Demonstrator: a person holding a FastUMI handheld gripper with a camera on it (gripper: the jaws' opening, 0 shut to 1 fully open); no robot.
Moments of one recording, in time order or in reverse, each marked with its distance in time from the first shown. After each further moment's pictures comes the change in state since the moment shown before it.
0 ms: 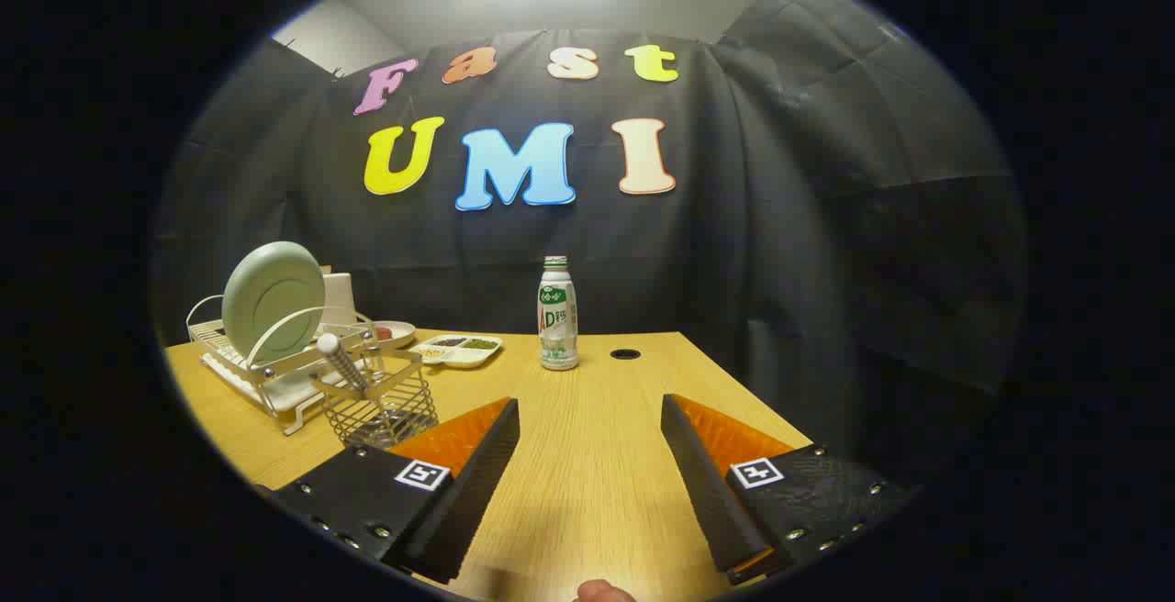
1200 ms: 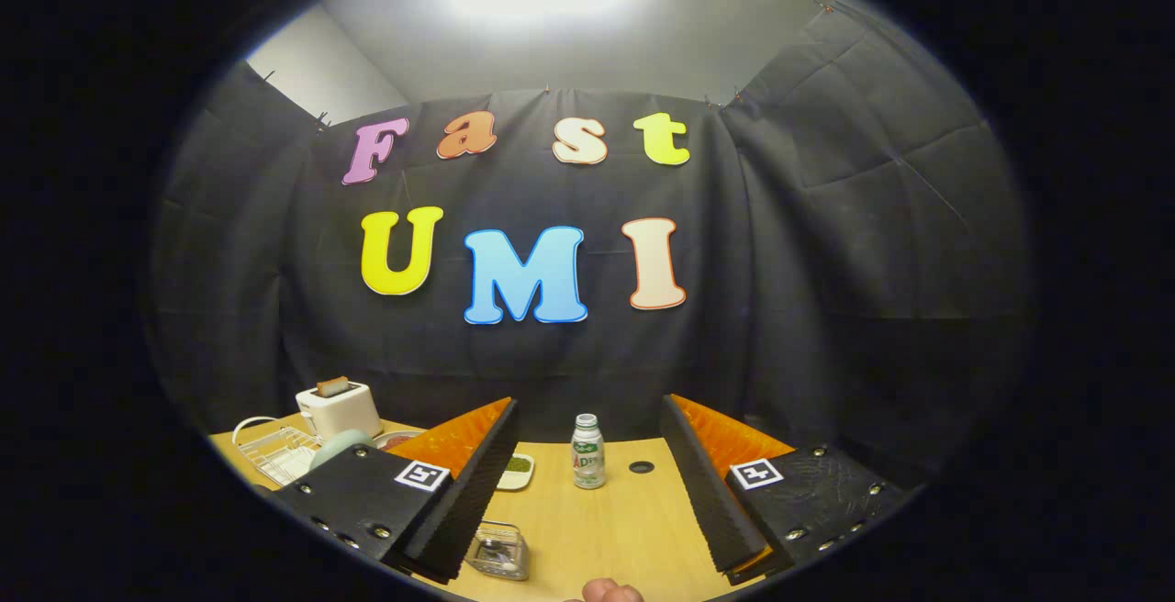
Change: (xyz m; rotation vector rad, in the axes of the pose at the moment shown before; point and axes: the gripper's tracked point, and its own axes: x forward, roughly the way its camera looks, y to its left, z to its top) arm -0.032 0.082 0.256 0.014 -0.095 -0.038
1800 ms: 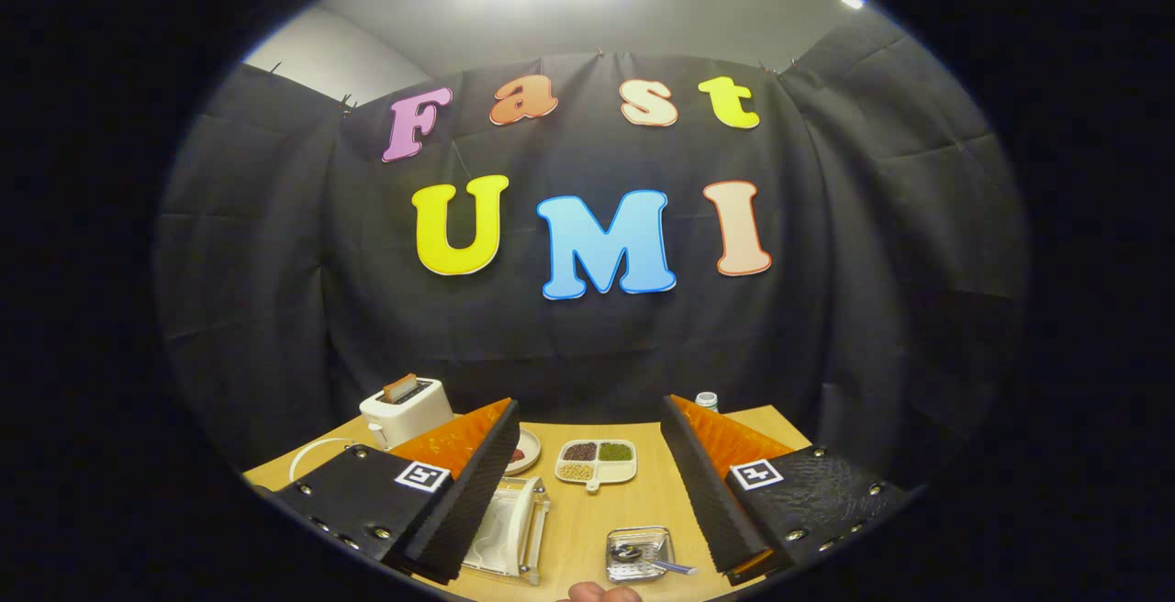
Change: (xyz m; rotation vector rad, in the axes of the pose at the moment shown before) arm 0.033 0.164 -0.011 0.045 0.171 0.138
